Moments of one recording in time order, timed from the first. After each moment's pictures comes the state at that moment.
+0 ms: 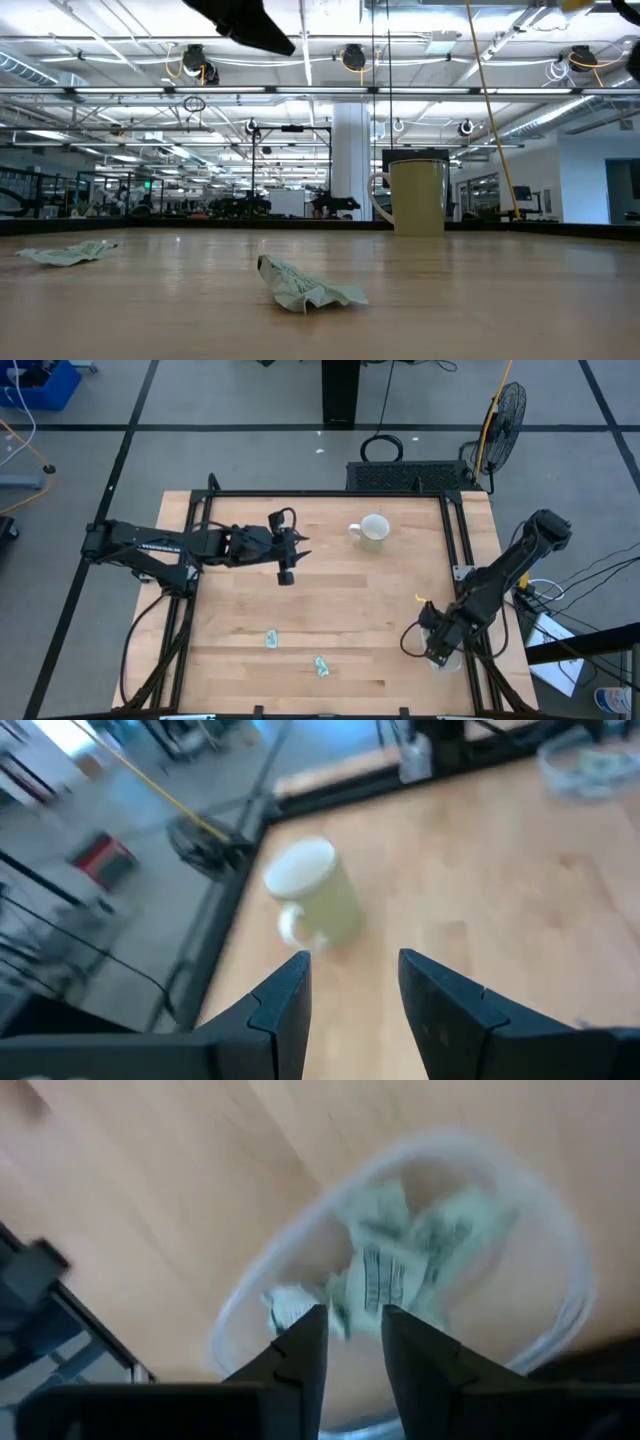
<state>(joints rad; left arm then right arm) -0.01 1.30 1.03 -0.20 -0.31 0.26 0.78 1.20 0.73 -0.89 -0.13 1.41</state>
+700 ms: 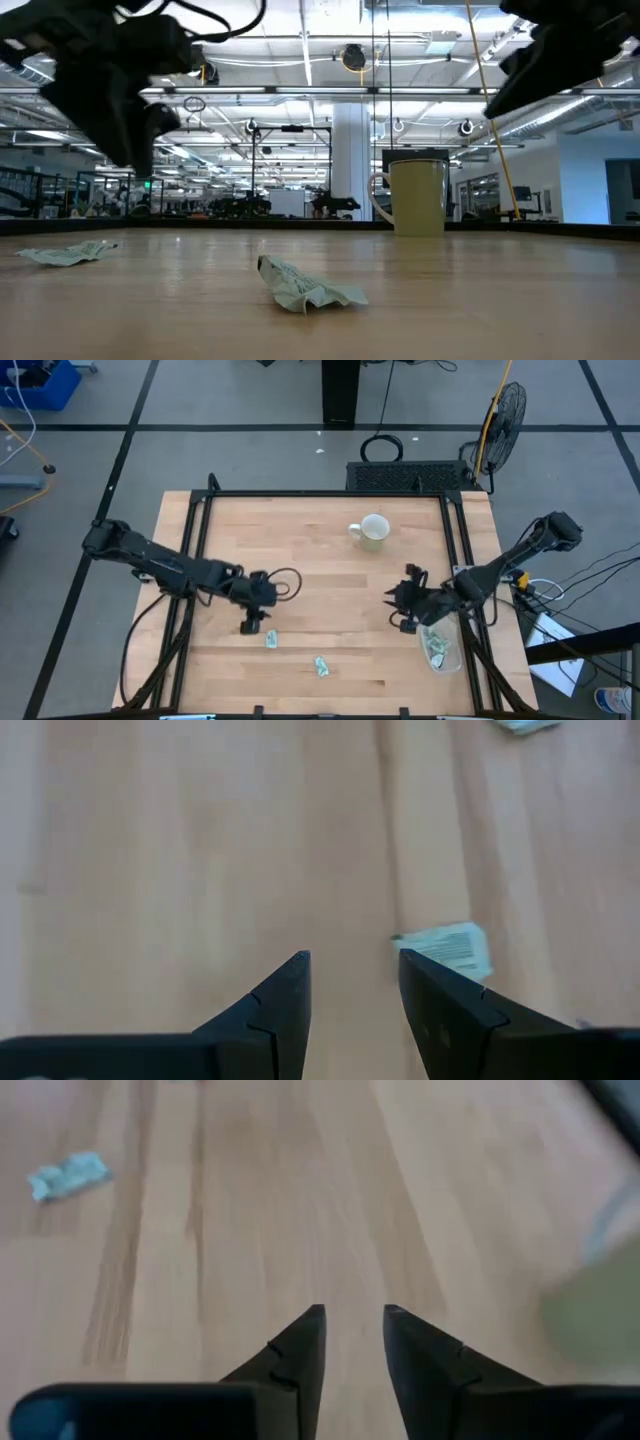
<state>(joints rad) -0.26 1.31 0.72 -0.46 0.05 -0.24 0.51 1.08 0.64 -0.42 0.54 0.39</state>
